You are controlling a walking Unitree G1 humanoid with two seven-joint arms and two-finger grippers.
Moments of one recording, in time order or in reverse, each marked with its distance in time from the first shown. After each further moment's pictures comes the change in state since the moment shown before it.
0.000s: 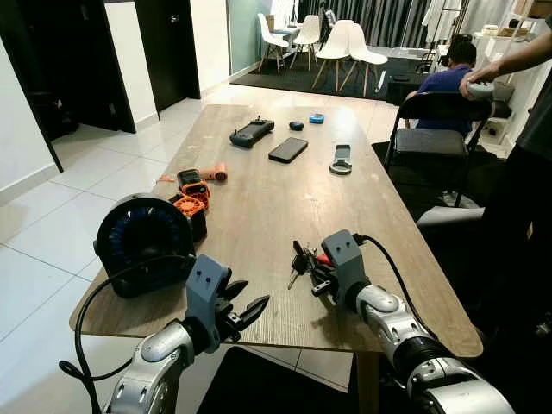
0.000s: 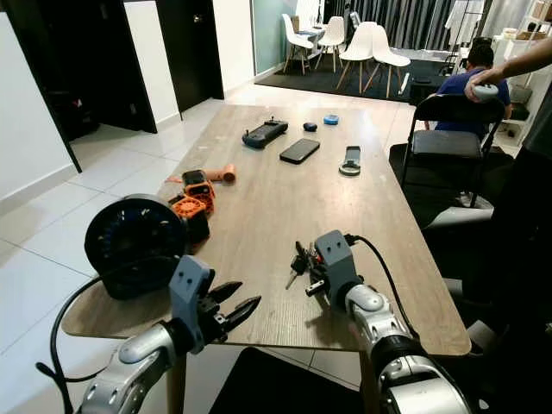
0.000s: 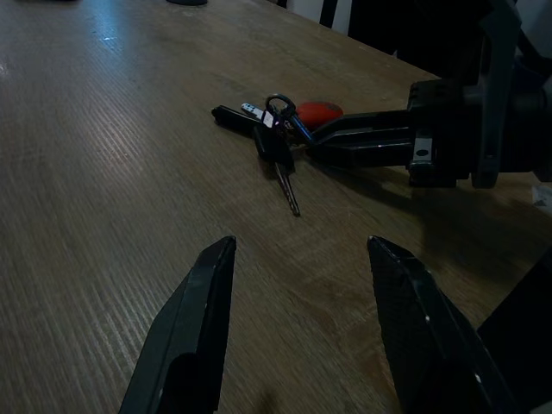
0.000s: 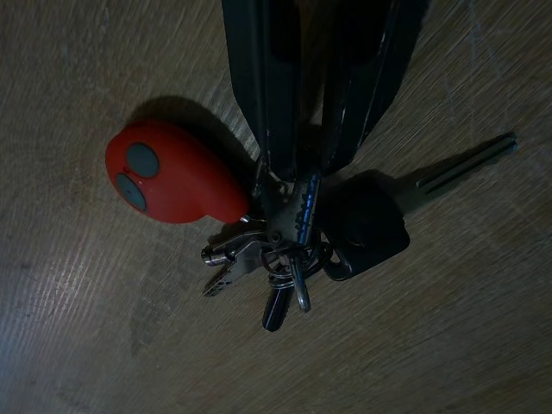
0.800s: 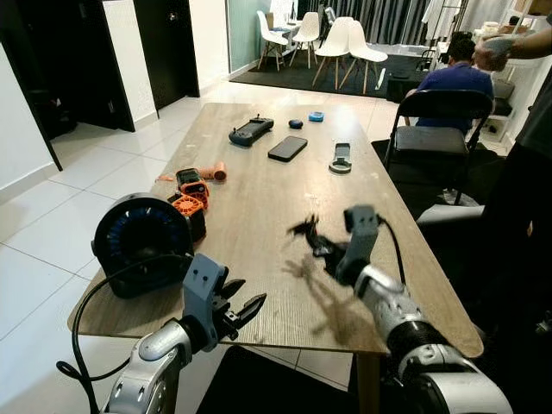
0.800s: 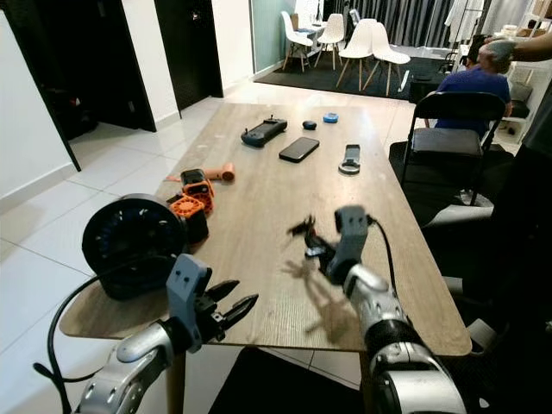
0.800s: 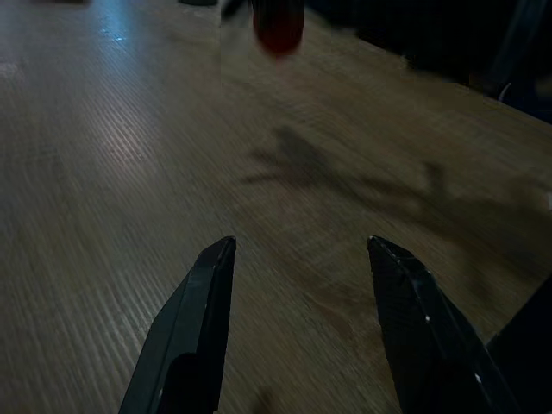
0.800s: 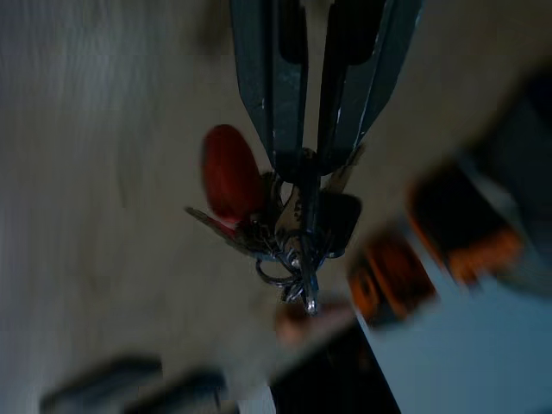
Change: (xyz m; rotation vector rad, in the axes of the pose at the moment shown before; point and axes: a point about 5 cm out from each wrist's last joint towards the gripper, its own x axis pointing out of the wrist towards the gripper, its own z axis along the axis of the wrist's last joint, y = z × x) left arm -0.001 0.004 0.003 0.002 -0.010 0.015; right arm 0.002 -0.012 0.067 0.410 -0.363 0.076
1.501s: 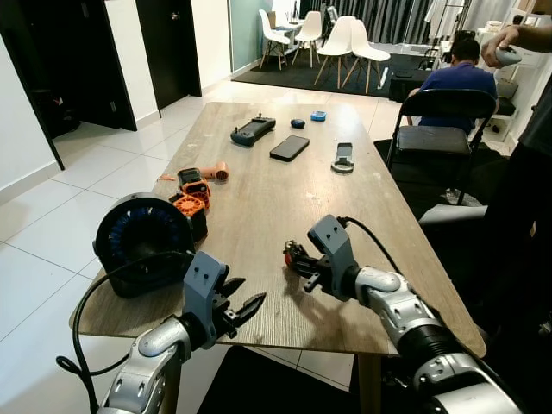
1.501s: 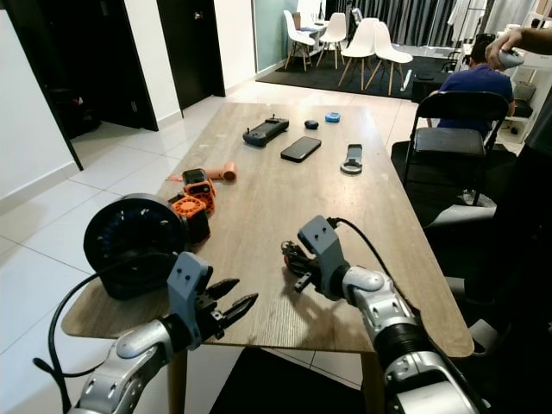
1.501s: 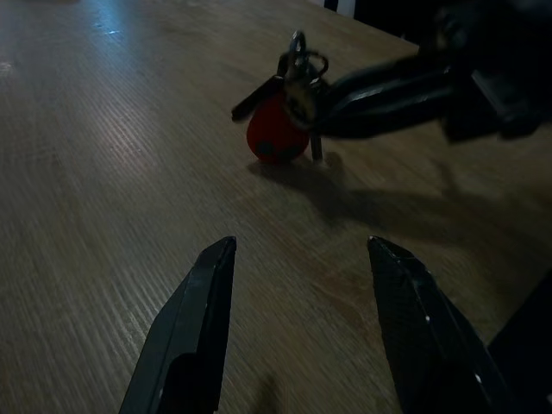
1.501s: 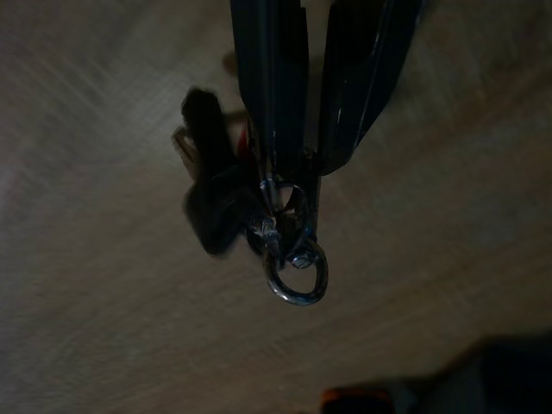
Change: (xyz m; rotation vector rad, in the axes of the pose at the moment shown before) left arm 0.001 0.002 -0.002 0.046 0.036 -0.024; right arm -0.020 0.004 -0.021 -0.537 0.398 0.280
